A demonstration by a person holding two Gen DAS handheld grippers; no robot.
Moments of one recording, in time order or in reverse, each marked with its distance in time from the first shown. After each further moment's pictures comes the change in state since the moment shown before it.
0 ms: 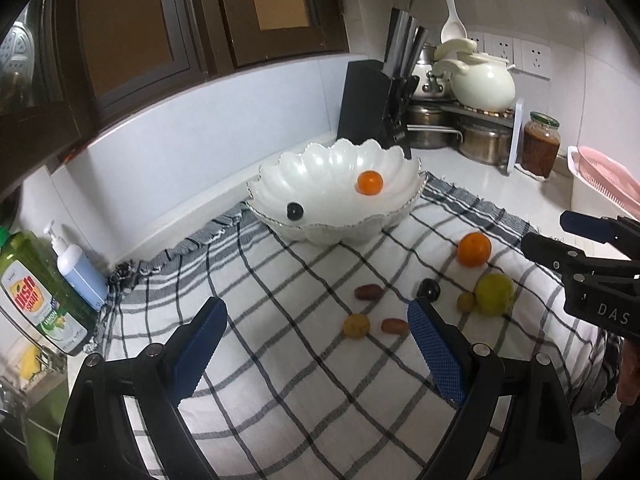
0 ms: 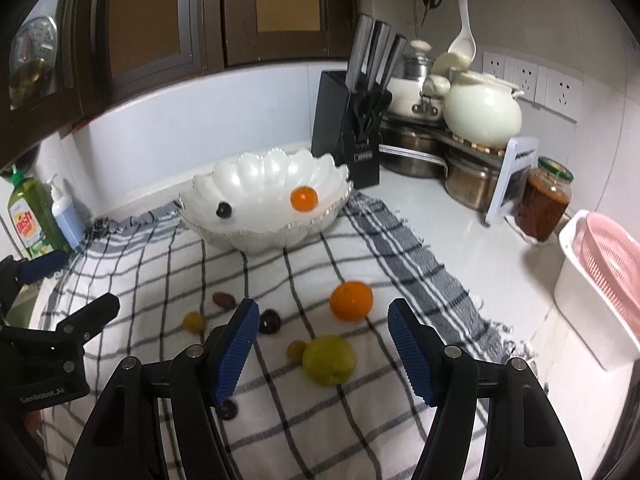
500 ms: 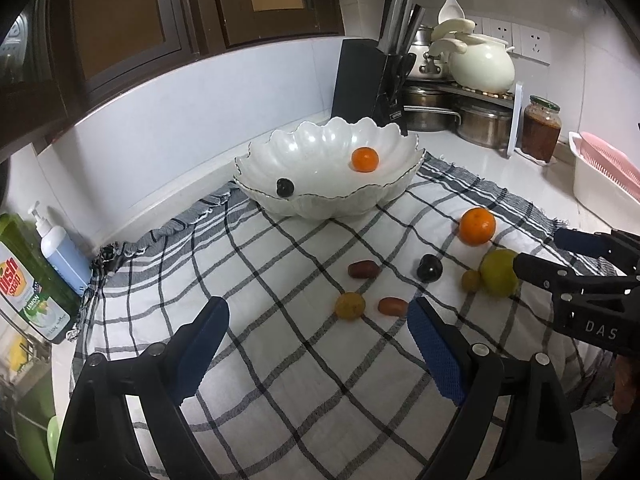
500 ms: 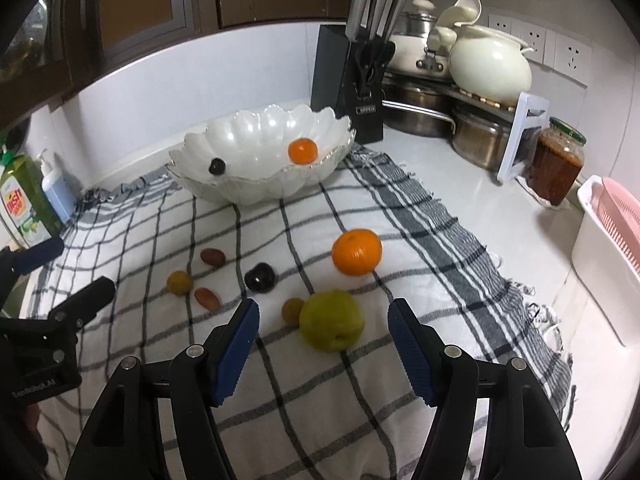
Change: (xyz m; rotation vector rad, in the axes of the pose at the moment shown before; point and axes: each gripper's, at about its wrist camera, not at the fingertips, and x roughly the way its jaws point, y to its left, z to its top) left arm 0.025 -0.006 -0.021 0.003 0.023 -0.011; right arm 0.032 0.001 -0.030 0.008 0.101 0.005
